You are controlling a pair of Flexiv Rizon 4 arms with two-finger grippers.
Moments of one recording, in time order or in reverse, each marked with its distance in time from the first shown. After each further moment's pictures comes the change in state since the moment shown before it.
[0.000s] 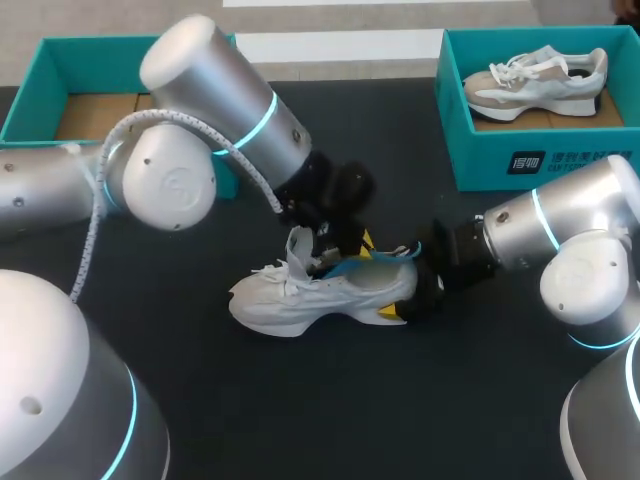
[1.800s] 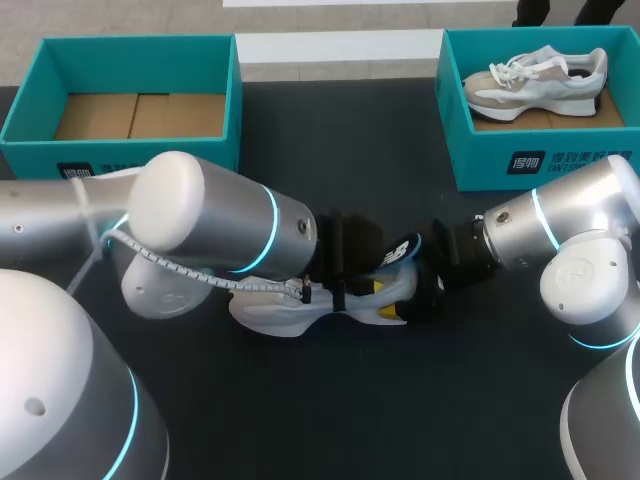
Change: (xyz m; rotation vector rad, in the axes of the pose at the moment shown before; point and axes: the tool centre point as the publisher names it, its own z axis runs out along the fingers) left arm 0.016 -0.003 0.023 -0.004 -0.396 -0.050; right arm 0.000 0.000 0.000 0.000 0.000 0.000
